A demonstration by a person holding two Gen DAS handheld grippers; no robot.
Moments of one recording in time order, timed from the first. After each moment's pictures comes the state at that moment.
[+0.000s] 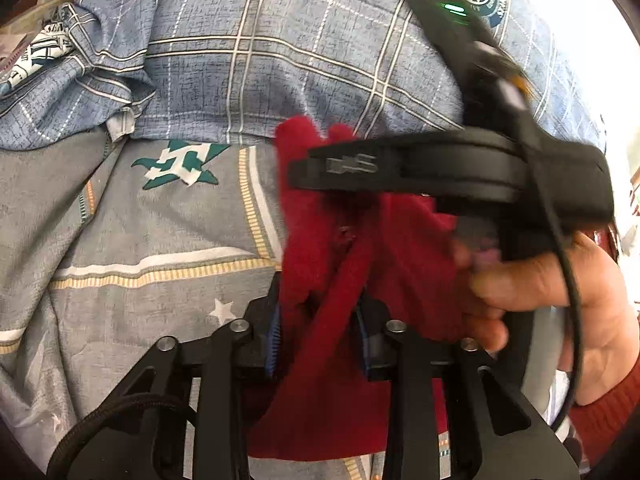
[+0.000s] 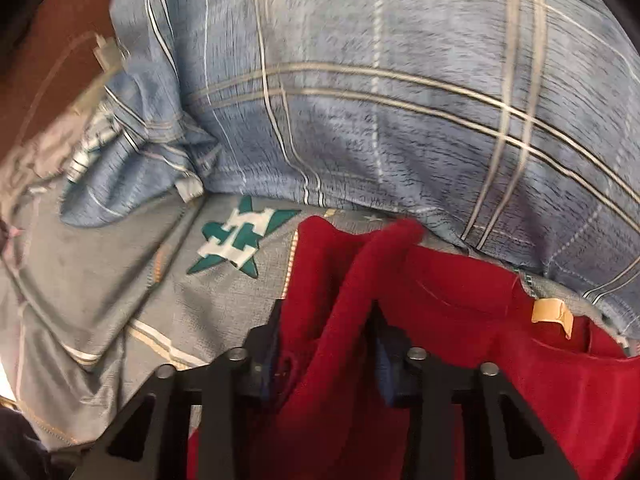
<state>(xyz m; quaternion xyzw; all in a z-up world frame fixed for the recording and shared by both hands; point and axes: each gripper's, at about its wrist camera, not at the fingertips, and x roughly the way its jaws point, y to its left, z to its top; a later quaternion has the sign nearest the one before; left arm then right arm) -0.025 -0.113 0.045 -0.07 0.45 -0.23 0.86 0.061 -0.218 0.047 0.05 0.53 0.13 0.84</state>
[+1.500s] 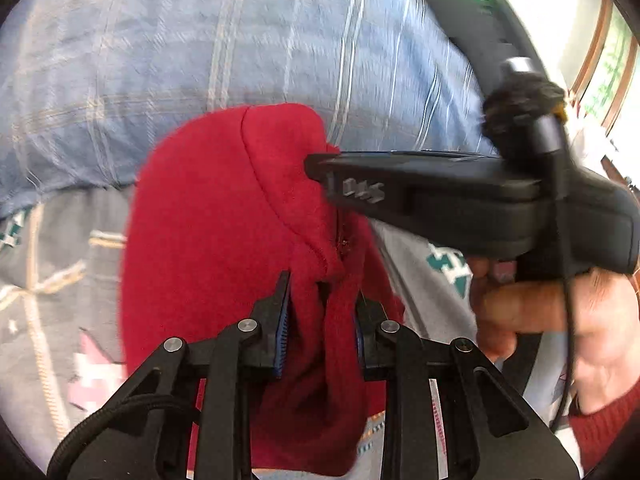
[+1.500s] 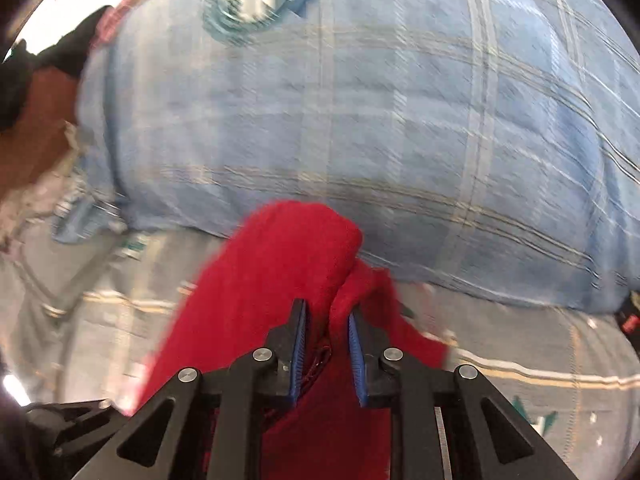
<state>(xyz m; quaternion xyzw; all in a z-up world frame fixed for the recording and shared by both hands) -0.110 -0.336 0.073 0.03 0.43 -0.36 0.83 -0.073 -0.437 0.127 0.03 0.45 -0.02 0.89</state>
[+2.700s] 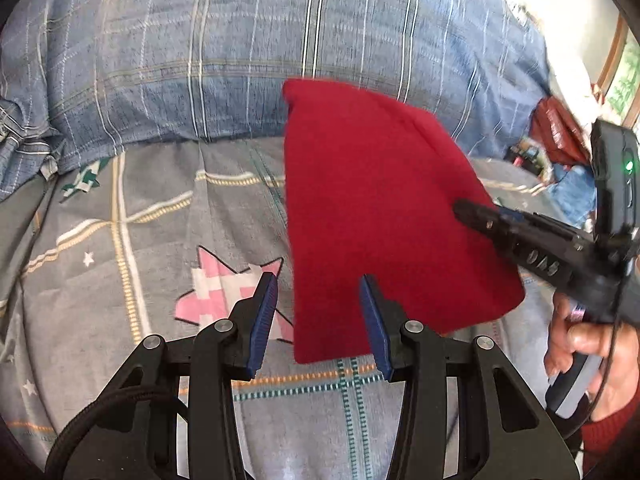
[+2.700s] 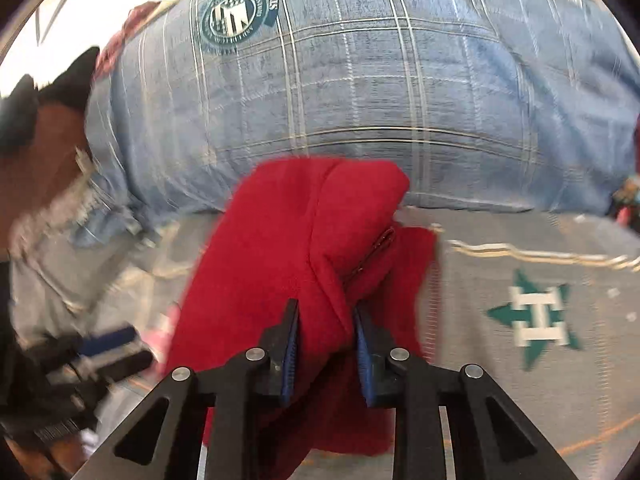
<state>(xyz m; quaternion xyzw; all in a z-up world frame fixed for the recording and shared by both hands) -0.125 -0.231 0.063 0.05 0.44 -0.30 0.84 -0.183 -0.421 0.114 0.10 0.41 -0.04 0.90</state>
